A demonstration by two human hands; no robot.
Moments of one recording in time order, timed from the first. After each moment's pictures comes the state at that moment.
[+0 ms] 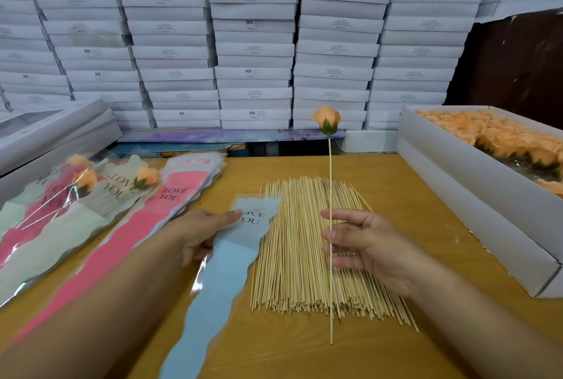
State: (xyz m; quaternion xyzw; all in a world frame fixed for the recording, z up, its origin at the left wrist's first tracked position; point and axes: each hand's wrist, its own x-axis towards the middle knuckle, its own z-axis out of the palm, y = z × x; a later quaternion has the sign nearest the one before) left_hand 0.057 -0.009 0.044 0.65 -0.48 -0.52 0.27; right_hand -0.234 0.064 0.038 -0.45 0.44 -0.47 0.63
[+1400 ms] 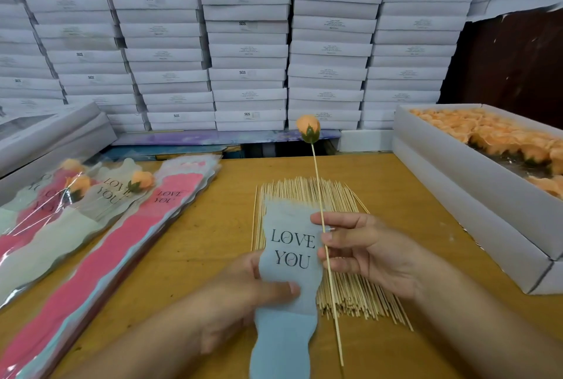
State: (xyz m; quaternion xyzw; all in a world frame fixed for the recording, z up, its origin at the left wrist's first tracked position) left_hand -0.004 0.093 0.044 0.43 -0.51 -0.70 0.26; right_hand -0.231 0.078 0.058 -0.40 0.38 -0.44 0.71
